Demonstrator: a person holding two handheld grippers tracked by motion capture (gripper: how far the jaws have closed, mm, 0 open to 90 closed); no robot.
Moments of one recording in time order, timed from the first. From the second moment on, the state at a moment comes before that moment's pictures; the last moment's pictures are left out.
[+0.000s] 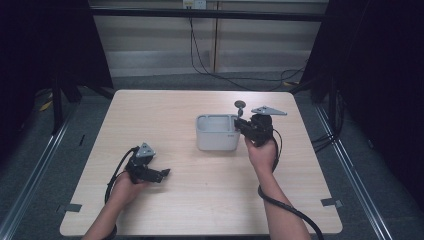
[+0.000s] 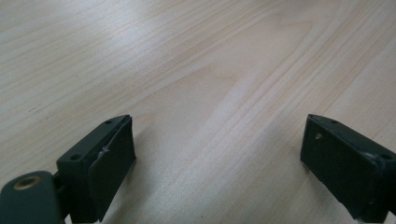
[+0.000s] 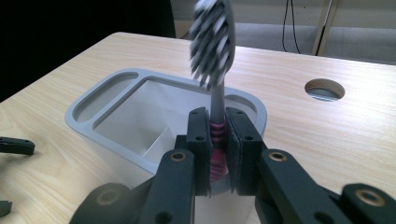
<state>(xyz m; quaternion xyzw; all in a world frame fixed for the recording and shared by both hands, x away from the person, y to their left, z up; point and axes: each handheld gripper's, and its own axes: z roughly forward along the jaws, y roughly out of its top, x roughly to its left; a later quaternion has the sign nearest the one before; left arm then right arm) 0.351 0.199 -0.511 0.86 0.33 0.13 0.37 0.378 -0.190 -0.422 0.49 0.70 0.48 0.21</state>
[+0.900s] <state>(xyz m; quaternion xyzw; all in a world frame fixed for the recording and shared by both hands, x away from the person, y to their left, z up) 0.351 0.199 -0.511 0.86 0.34 0.13 0.37 0.383 -0.195 -0.423 0.51 0.69 0.47 0.21</state>
